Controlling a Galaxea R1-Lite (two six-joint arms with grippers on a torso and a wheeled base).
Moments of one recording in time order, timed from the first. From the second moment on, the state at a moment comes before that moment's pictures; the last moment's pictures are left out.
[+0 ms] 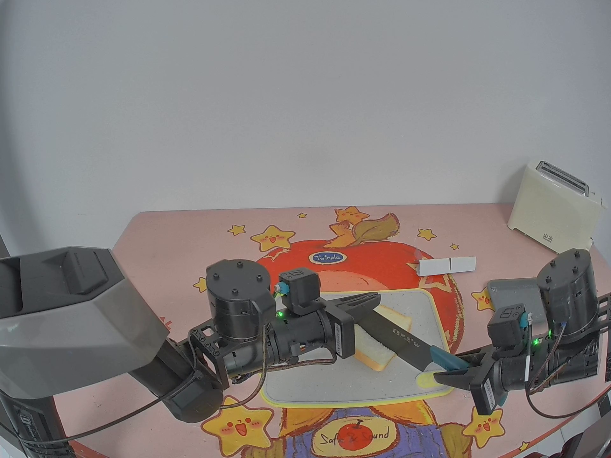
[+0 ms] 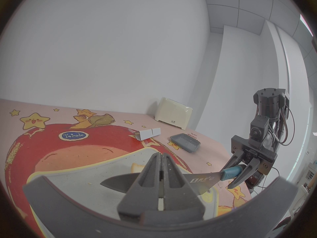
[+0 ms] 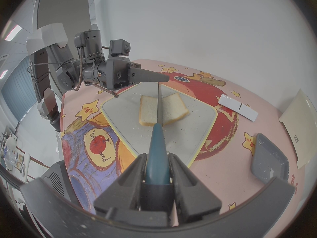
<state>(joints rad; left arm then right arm) -0.74 2.13 -0.73 -1.28 -0.32 -0.32 0.74 1.40 -0.59 -0.02 -0.01 0.02</state>
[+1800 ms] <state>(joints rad) -0.74 2.12 -0.74 -1.28 -0.33 -0.32 0.74 1.39 -0.58 -0.01 -0.01 0.01</state>
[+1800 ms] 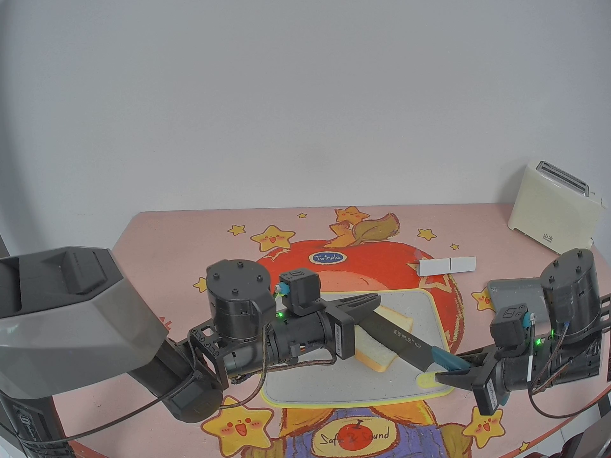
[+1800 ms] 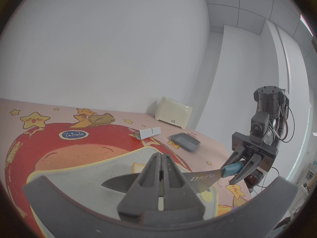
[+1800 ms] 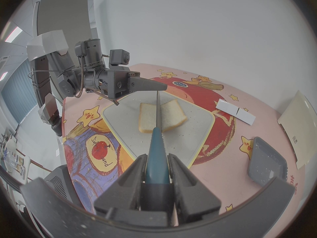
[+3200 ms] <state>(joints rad) -0.74 2.11 -0.72 -1.29 -0.31 -0.32 0.75 1.40 -0.60 -0.04 -0.01 0.02</state>
